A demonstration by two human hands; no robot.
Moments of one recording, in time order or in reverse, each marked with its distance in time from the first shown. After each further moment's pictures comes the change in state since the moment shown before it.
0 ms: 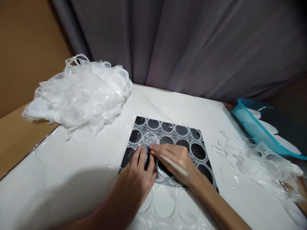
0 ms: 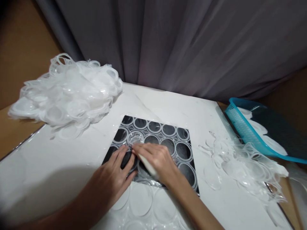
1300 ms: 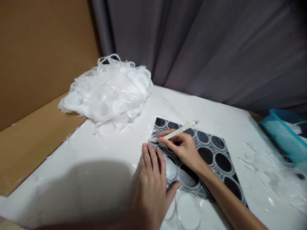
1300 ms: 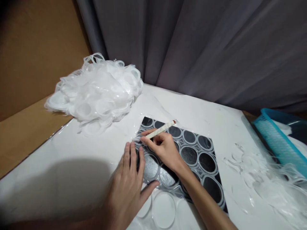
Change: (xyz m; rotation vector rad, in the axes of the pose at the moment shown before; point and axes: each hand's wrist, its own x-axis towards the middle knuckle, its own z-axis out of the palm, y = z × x) left_hand -0.015 0.020 0.009 0.194 -0.060 -0.382; right_hand 0.071 0.002 0.034 0.519 0.135 0.444
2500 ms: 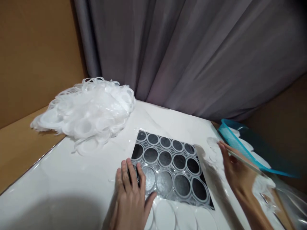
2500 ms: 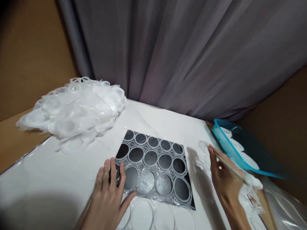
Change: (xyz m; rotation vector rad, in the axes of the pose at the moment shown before) left_hand -0.019 -0.015 0.022 0.002 0.069 0.136; right_hand -0.106 0.019 -0.186 -1.139 0.892 -0.028
